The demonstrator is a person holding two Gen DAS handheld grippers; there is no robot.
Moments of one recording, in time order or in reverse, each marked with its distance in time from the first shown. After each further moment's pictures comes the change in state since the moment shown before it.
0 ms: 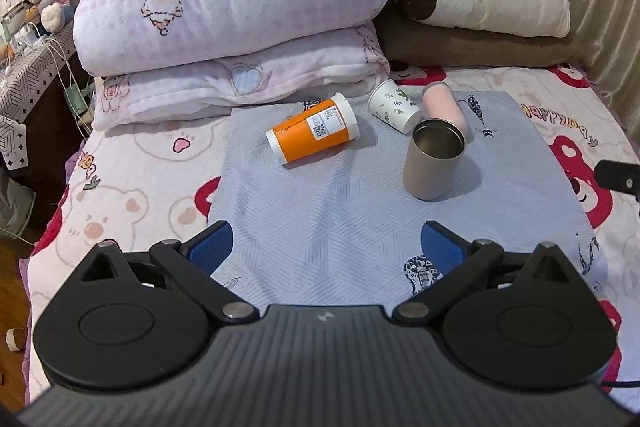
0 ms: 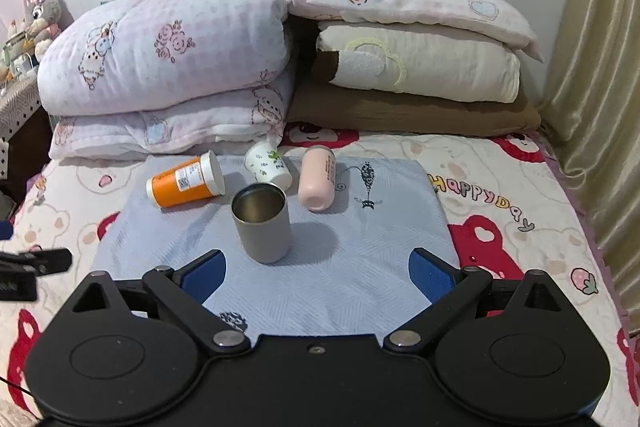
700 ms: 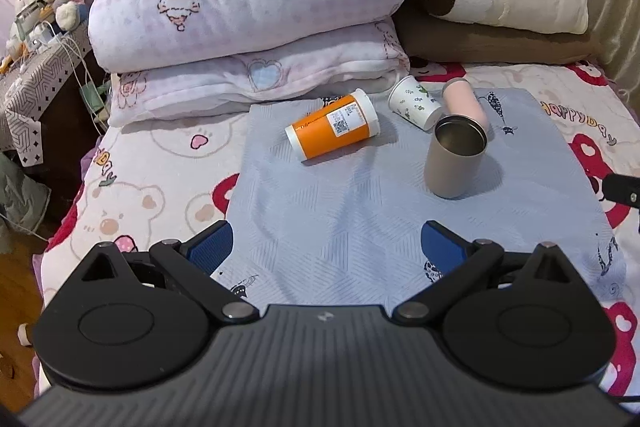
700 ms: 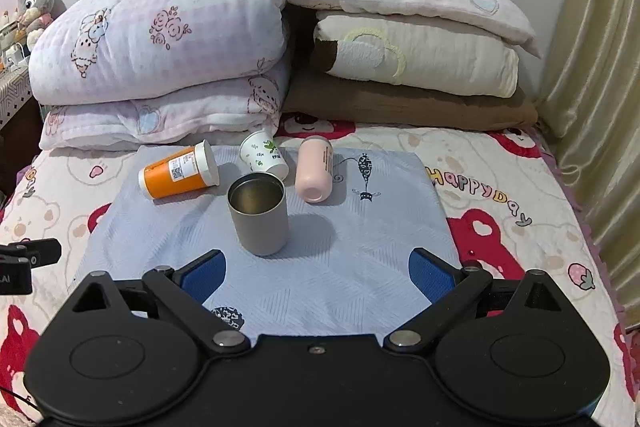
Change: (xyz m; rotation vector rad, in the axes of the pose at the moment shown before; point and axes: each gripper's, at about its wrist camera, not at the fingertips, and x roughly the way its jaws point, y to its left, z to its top) left arm 0.004 0.008 0.001 -0.005 0.008 0.056; right arm 0.012 0.012 -0.005 -0.017 0.029 -0.036
